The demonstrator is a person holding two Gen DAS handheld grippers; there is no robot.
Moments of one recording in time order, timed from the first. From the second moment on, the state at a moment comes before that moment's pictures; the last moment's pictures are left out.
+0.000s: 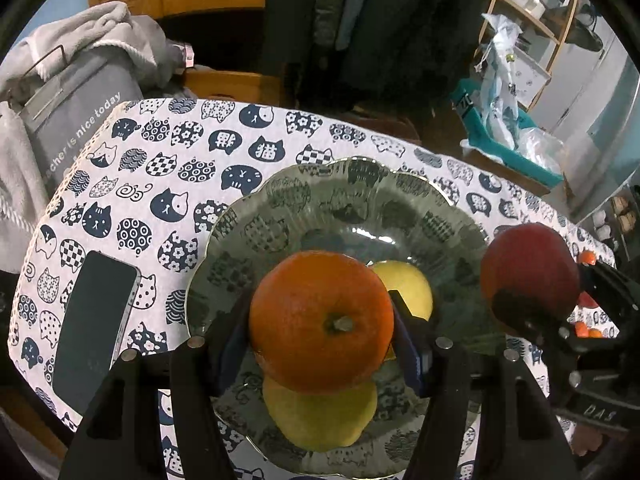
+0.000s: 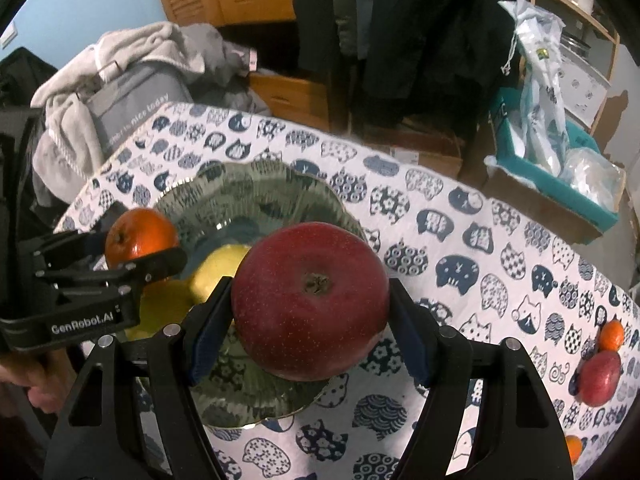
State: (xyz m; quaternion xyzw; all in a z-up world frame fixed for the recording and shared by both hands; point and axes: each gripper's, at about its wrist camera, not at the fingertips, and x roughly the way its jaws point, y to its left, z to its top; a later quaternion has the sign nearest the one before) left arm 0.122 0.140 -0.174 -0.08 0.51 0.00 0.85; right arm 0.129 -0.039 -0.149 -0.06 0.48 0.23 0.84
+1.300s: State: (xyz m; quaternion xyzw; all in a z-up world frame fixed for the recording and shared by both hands) left arm 0.101 0.140 -0.130 -0.06 0.48 0.01 0.88; right arm 0.111 -0.023 -0.165 -0.08 0.49 0.26 0.83
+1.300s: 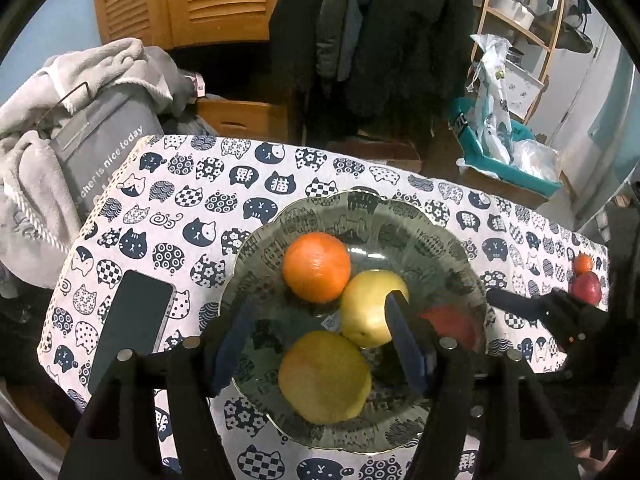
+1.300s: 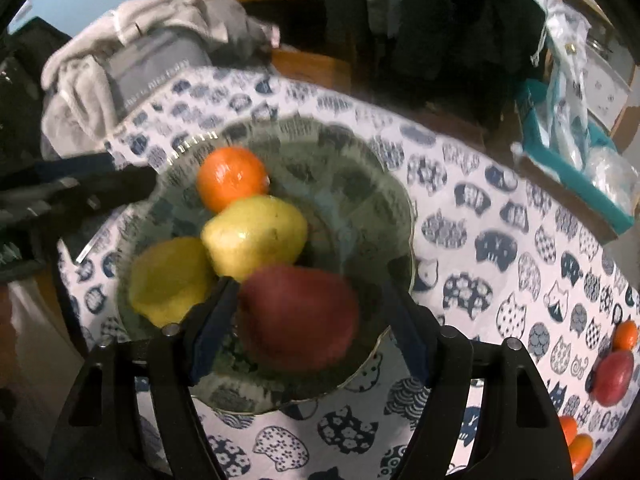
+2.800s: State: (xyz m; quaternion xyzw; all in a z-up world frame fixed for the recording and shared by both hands) left arm 0.069 0.035 -0.018 0.01 0.36 -0.07 0.93; right arm 0.073 -0.172 0.005 0.02 0.36 0.13 0.92
